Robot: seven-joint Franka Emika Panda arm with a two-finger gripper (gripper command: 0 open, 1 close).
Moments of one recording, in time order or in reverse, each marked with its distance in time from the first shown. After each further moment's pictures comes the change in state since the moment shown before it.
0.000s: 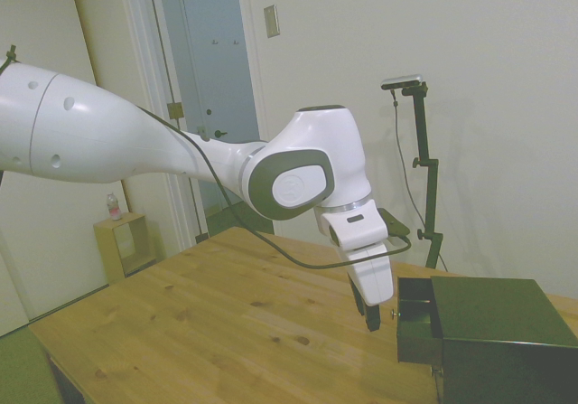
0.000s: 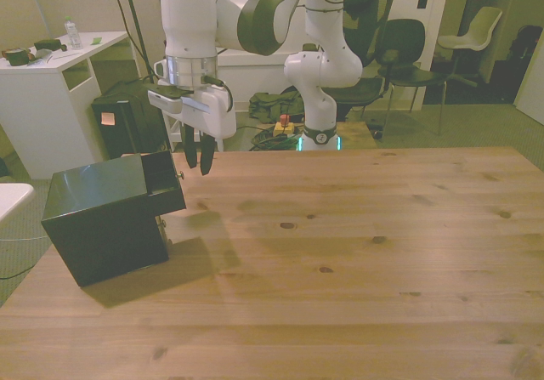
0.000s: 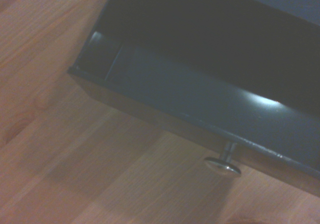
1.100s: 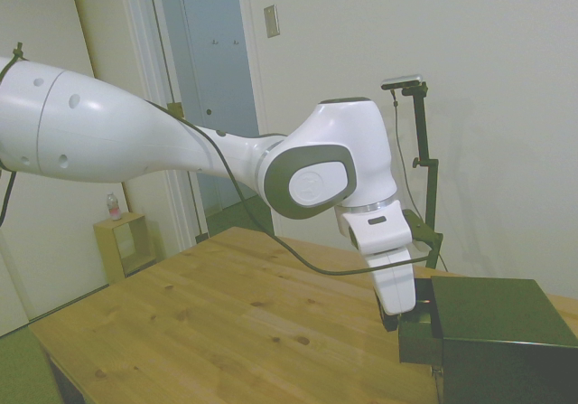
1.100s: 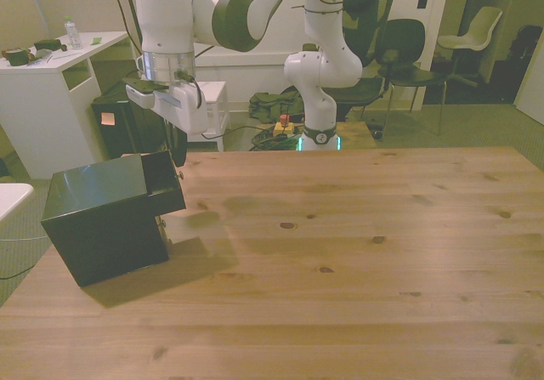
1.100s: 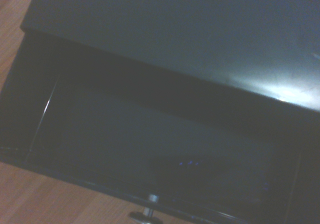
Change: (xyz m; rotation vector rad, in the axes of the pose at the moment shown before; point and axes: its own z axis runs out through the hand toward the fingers) arm 0.040 0.005 -0.005 -0.002 0.005 0.086
